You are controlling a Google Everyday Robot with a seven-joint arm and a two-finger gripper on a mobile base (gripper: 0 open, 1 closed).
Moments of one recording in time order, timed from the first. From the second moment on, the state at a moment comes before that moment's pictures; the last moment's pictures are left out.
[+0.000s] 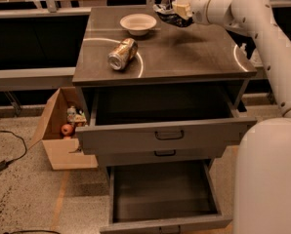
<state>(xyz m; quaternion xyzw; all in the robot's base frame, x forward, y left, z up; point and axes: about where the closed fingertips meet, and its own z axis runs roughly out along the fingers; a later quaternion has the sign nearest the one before) 0.877 -0.126 0.974 -0.37 0.67 0.11 0.64</state>
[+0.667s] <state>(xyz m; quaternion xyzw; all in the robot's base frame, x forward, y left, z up) 0.892 -0.097 1.021 -0.39 0.62 0.09 0.68</state>
